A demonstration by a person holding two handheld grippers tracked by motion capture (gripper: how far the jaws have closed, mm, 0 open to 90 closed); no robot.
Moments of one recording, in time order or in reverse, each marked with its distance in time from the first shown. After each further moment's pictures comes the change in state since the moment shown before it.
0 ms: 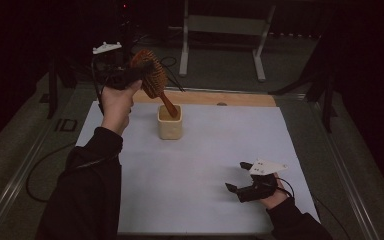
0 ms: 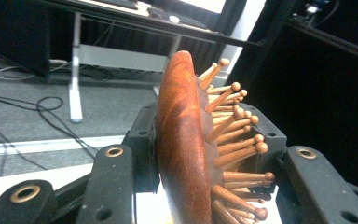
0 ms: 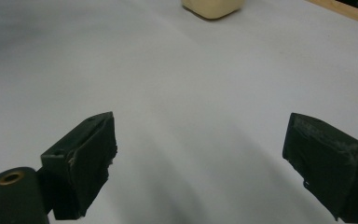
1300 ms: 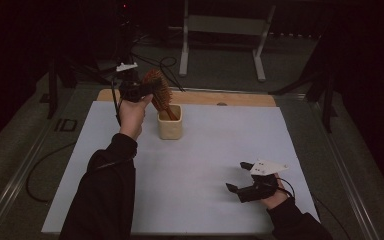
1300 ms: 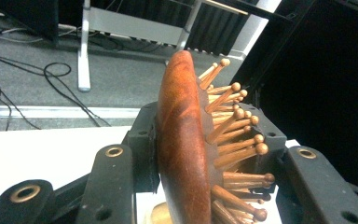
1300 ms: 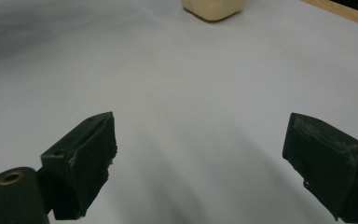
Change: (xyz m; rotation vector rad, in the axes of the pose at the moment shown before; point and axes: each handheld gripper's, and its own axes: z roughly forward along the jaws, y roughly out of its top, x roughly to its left) left arm 0.024 -0.060 0.061 0.095 0.043 -0.067; right arm 0.000 -0.001 -0.001 -0.009 0.007 0.006
